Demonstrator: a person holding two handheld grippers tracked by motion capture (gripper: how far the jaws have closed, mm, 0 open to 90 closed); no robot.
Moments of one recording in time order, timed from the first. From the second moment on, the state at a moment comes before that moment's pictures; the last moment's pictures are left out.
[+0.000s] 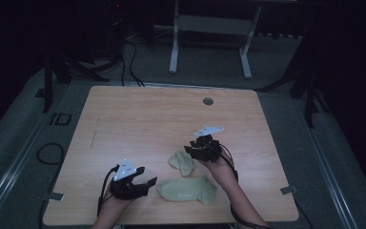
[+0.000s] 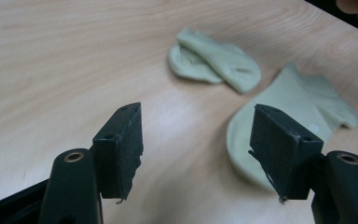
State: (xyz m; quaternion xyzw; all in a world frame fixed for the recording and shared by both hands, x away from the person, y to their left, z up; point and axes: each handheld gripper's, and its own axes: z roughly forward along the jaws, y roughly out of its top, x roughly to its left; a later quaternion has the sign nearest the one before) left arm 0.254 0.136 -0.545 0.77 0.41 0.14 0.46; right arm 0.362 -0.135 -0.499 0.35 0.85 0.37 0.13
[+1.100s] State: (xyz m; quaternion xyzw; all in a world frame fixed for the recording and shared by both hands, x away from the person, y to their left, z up) left arm 0.339 0.067 -0.564 0.82 0.41 0.12 0.38; right arm 0.364 -0.121 -0.550 0.33 0.88 0.32 0.10
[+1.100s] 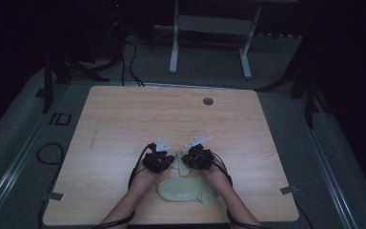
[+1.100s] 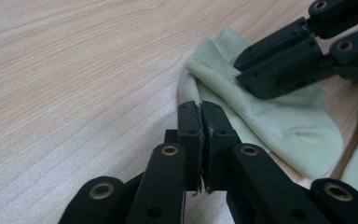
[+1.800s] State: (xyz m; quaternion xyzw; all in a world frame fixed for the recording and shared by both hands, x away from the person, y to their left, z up) left arm 0.323 0.101 -0.516 0.81 0.41 0.14 0.41; right arm 0.354 -0.182 -0.486 0.35 0.84 0.39 0.12
